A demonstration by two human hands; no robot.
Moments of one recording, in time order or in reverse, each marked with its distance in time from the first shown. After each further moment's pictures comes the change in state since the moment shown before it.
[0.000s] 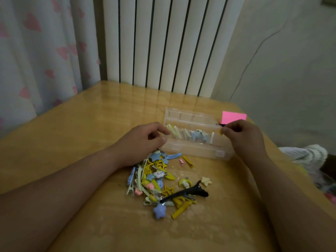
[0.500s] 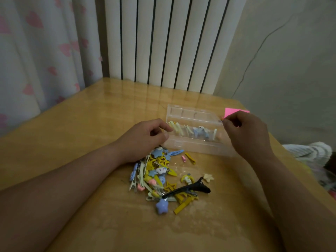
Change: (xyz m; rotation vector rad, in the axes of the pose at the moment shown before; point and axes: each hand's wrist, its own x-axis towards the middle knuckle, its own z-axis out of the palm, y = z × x) left_hand 0.000 0.001 0.000 0.002 -0.002 -0.011; right_hand -0.019 -0.027 -0.007 -0.207 0.062 -0.244
